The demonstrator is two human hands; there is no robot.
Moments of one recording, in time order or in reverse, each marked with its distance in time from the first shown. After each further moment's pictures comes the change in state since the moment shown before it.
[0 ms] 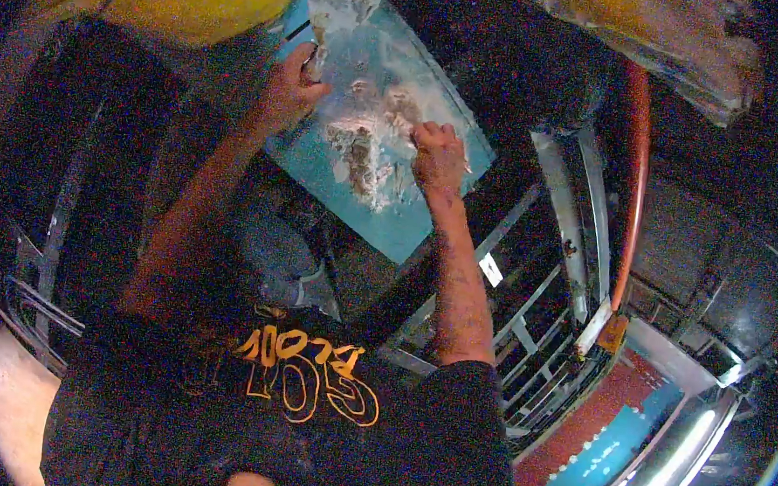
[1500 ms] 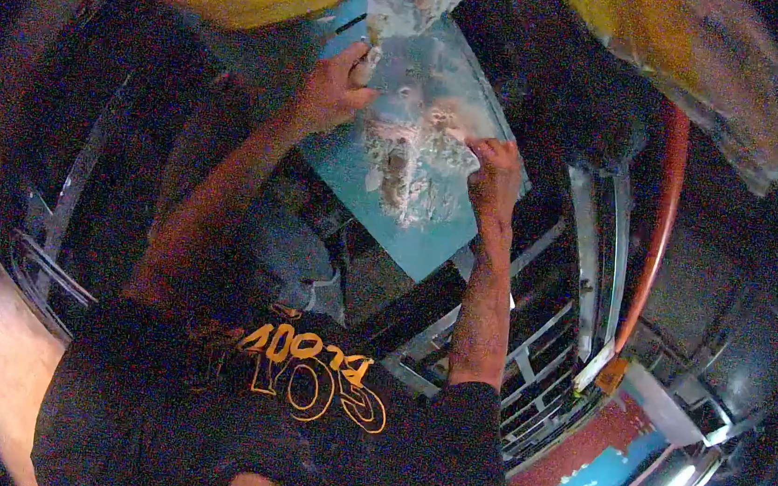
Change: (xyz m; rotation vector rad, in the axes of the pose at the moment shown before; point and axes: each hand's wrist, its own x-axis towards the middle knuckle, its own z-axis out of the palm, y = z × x) left_hand 0.001 -0.014 0.005 0.060 -0.014 0.036; right_hand 0.010 0.024 -0.010 0.136 0.150 -0.086
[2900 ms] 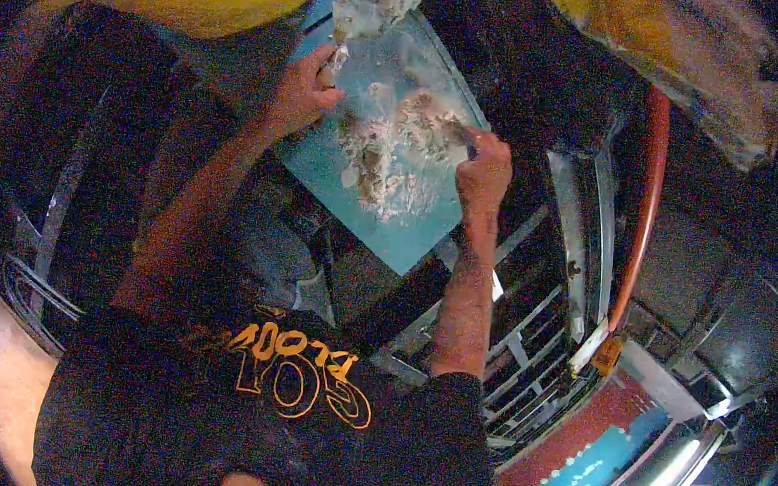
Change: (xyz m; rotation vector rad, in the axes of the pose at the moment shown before) left_hand 0.000 -0.008 0.005 -0.095 0.014 -0.014; right_hand -0.004 0.010 -0.011 0.013 0.066 0.245
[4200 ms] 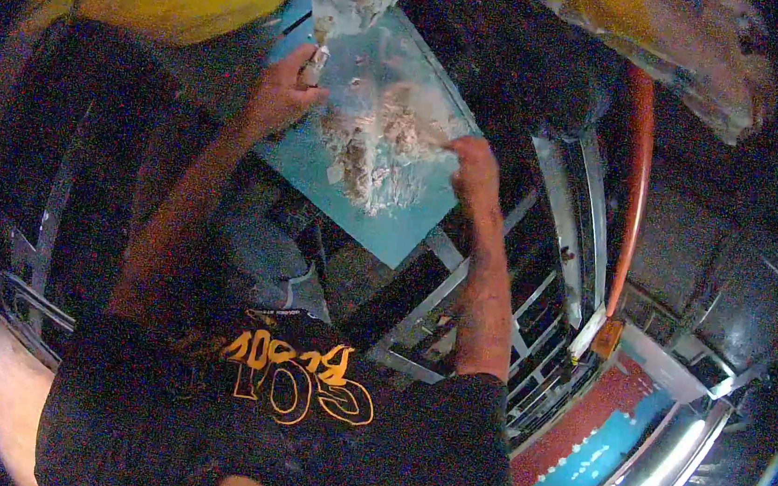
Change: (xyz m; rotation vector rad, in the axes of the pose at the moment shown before) left_hand -0.004 0.021 -0.009 0.100 -0.043 -0.009; right_hand -0.020 0.050 0.002 0.064 -0.274 -0.169
